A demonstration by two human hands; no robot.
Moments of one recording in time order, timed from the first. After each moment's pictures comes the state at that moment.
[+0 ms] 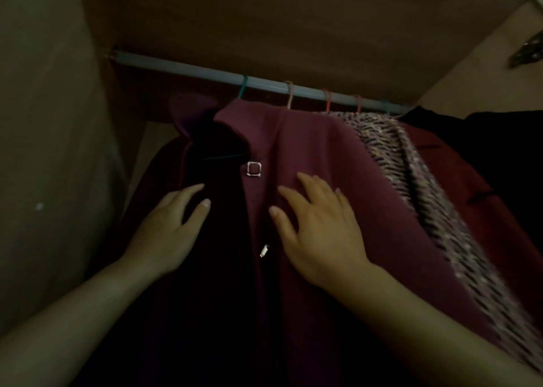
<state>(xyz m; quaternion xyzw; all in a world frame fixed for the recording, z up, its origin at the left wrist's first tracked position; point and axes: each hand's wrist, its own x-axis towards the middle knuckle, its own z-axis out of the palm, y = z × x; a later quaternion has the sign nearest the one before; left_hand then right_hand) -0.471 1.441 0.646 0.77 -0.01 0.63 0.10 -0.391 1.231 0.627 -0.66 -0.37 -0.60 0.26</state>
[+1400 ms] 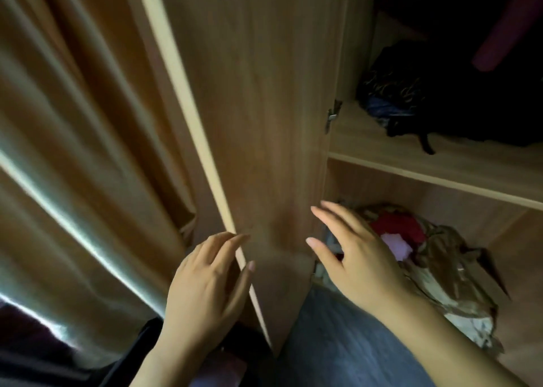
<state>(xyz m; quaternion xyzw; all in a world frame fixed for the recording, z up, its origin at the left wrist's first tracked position) -1.092 1.008 0.137 0.84 0.48 0.26 0.06 -0.866 0.980 0.126 -0.66 -0.68 0.03 0.33</state>
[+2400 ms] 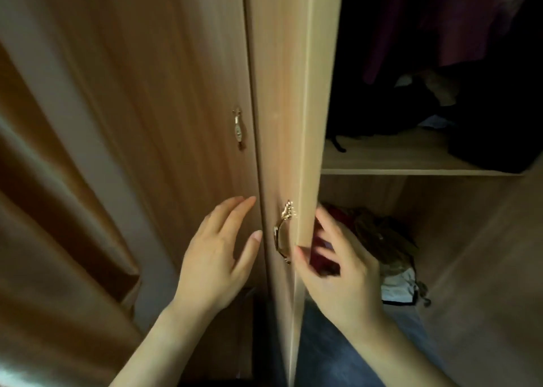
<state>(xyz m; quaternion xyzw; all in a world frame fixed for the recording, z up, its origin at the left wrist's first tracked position) -1.068 1.101 0.148 0.91 0.25 0.31 0.12 -0.938 0.969 0.131 -0.65 -0.51 -0.18 0.53</state>
